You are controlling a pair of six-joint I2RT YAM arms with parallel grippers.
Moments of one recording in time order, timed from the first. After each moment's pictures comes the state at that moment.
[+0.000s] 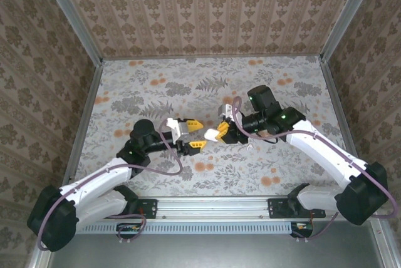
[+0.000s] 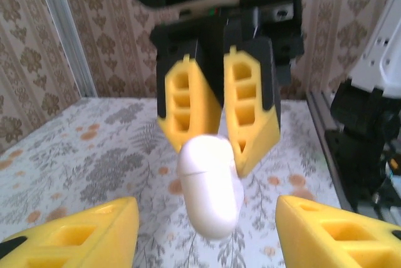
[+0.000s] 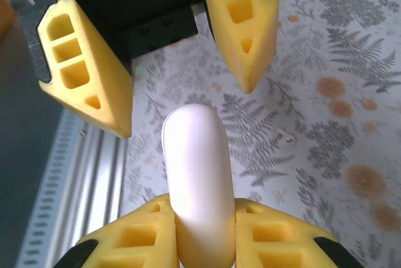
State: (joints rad) left arm -0.72 0.96 0.43 0.45 0.73 0.15; right arm 0.54 1.23 1.04 -0.61 -0.76 -0.53
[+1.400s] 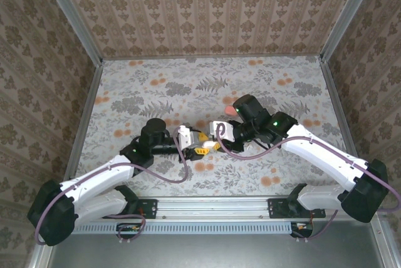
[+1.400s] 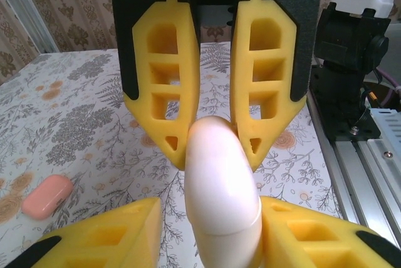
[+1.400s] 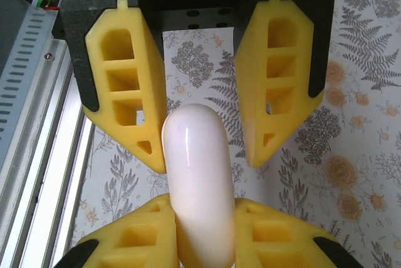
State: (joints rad) left arm -0.79 1.00 0.50 0.19 0.70 0.33; right arm 0.73 1.24 1.08 -0.71 -0.50 -0.71
